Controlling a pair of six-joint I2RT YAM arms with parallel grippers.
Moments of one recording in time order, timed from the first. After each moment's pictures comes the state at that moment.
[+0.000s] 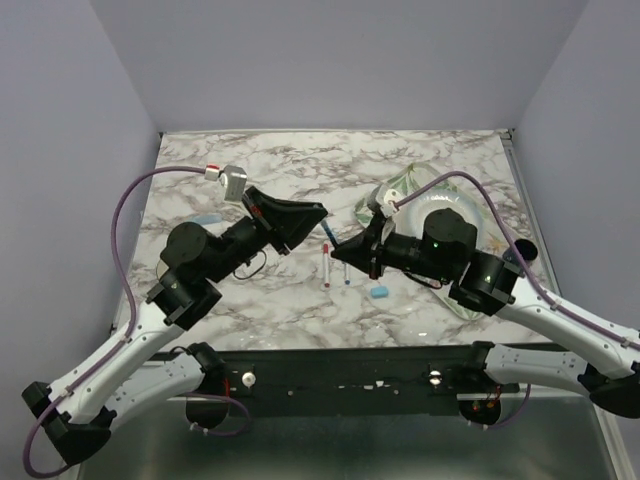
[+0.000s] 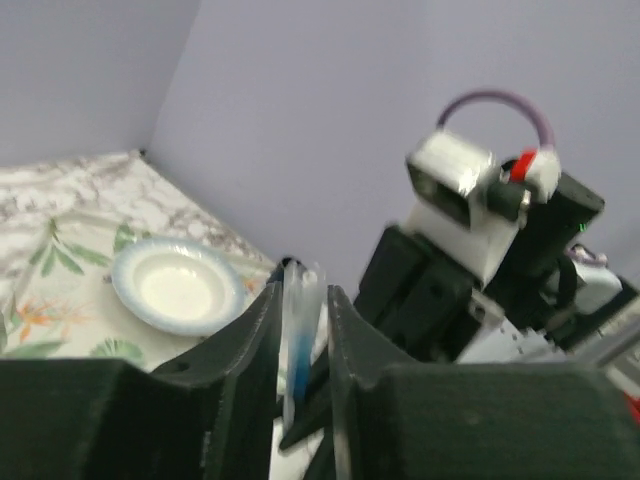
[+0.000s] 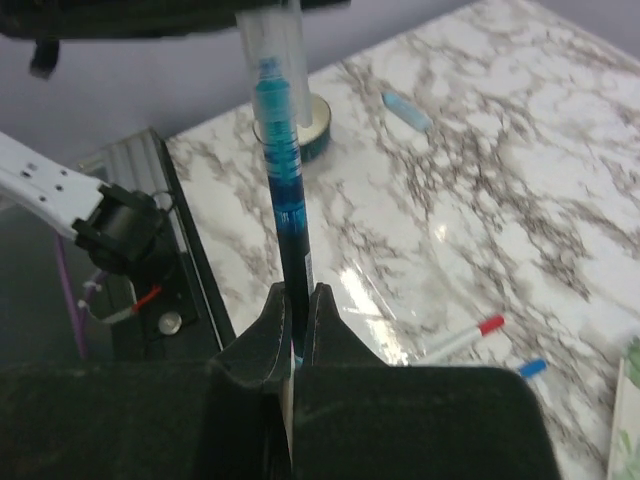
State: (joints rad) left arm -0.77 0.81 0.87 0.25 0.21 -0.63; right arm 0.99 1.02 1.08 -0.24 -0.13 0.09
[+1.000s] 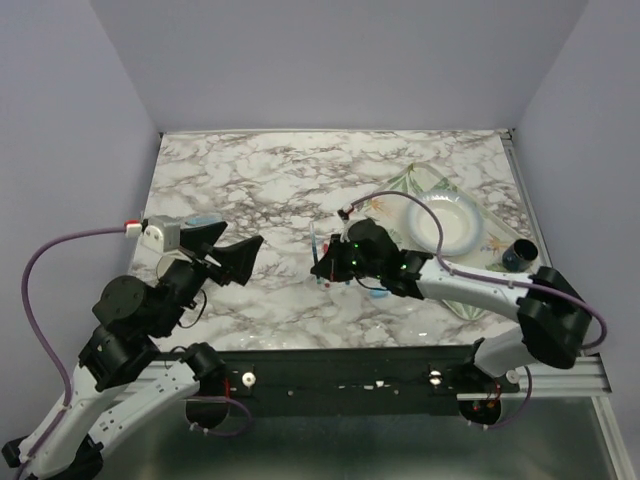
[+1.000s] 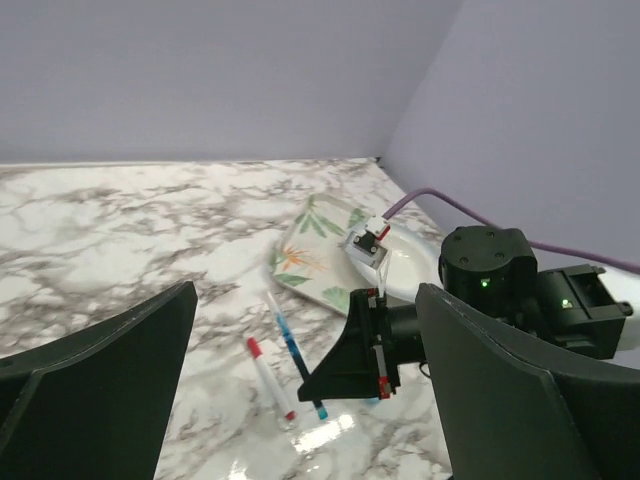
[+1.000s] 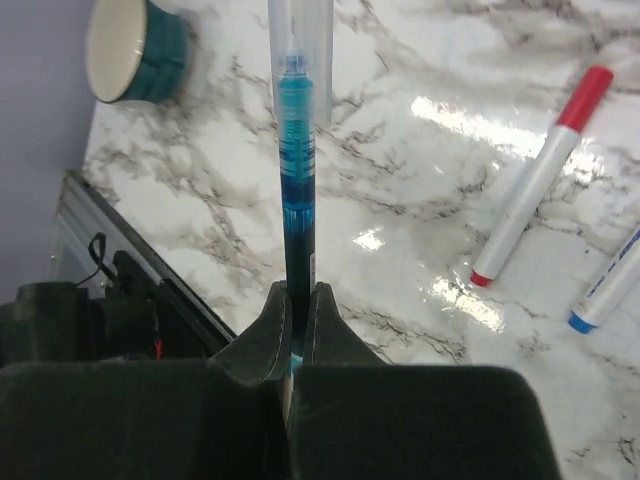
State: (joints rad) left arm -0.79 0.41 0.93 -0.36 -0.22 -0.33; right arm 0.94 1.41 0.86 0.06 -0.05 0.70
